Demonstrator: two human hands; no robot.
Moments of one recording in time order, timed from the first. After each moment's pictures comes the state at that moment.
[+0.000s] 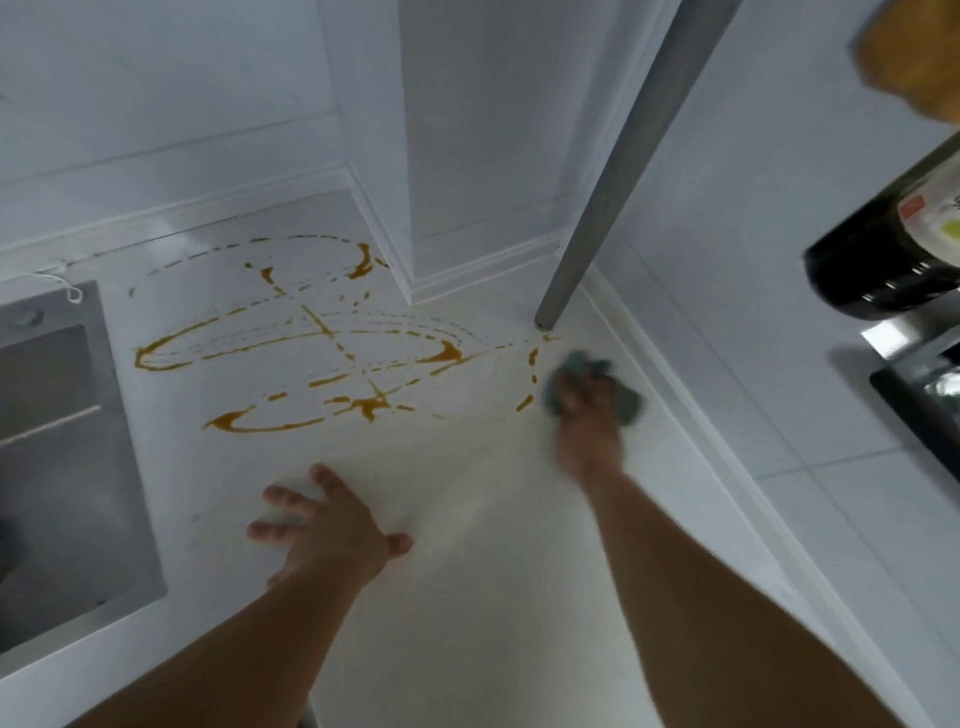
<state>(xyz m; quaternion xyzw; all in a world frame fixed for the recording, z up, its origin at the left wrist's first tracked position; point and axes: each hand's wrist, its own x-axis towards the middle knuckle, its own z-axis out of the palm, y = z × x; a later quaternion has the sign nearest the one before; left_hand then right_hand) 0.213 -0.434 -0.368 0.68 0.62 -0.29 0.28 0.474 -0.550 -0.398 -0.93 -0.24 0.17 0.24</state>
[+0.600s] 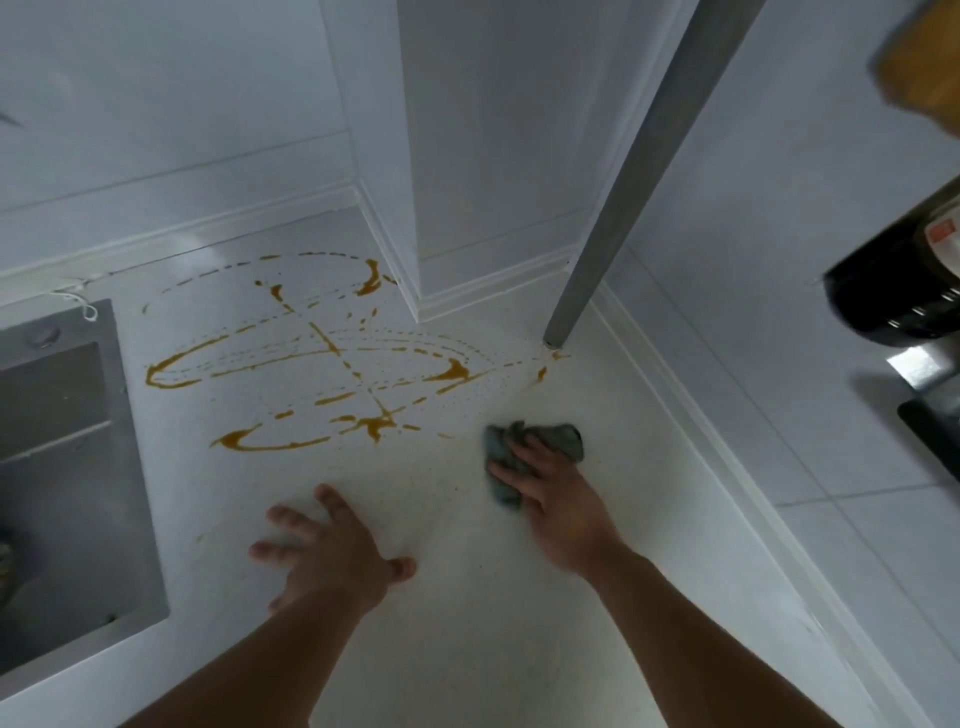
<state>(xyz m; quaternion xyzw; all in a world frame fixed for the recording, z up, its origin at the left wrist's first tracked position) 0.214 -0.433 -0.360 0.68 0.61 -0.28 0.30 0.441 -0.587 -0.417 -0.80 -0.55 0.19 0.16</state>
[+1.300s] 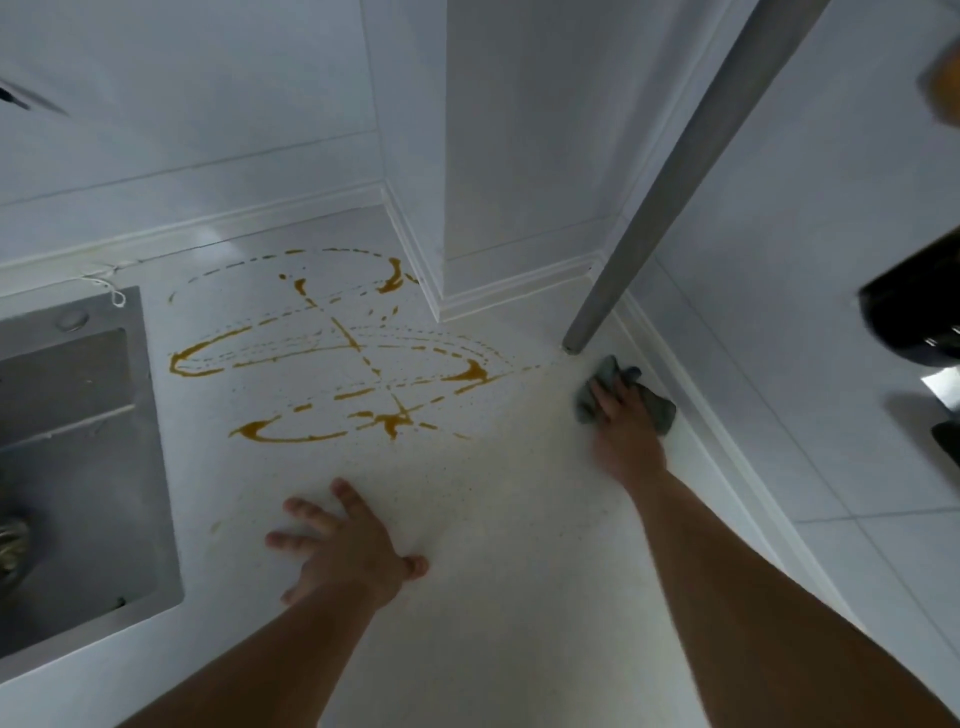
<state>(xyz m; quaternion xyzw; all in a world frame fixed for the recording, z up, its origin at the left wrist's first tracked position) 0.213 -0.431 -0.359 0.68 0.60 -0.30 0.28 0.522 -0.544 -0.398 -0.90 -0.38 0.18 0.06</state>
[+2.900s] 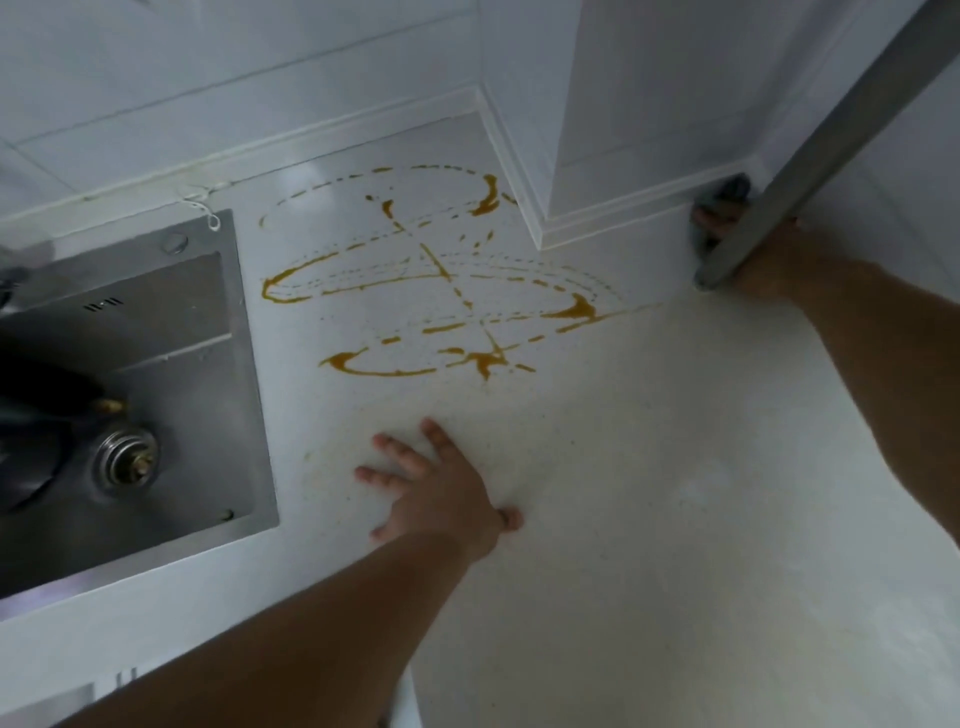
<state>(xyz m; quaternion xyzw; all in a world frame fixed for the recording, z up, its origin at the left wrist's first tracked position) 0.211 -0.428 -0.373 0.68 0.59 -0.31 0.31 0.645 -0.422 -0.427 -0.83 -0.40 0.30 0.24</state>
